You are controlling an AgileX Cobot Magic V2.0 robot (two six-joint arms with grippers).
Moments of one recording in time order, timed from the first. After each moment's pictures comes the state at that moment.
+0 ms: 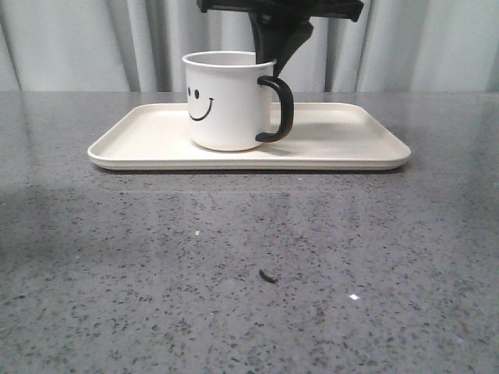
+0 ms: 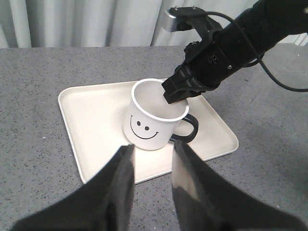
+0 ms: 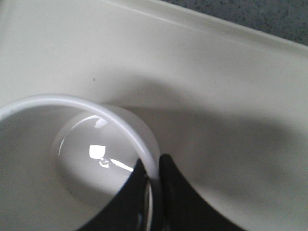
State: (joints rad) left arm -0.51 0.78 -0.88 -0.13 0.53 -0.18; right arm 0.55 2.04 -2.03 0.00 1.15 0.25
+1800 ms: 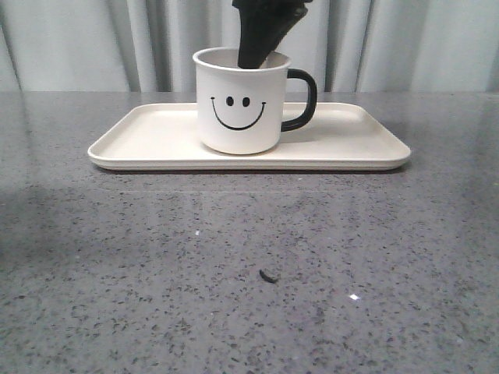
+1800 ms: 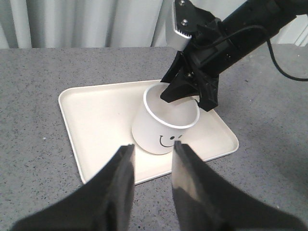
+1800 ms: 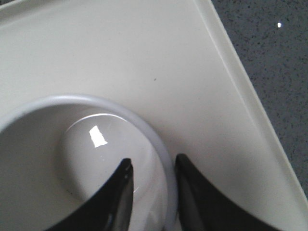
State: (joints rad) left arm -0.51 0.78 -0.88 -0.13 0.53 -0.18; right arm 0.49 2.07 -2.11 0.22 1.19 -0.66
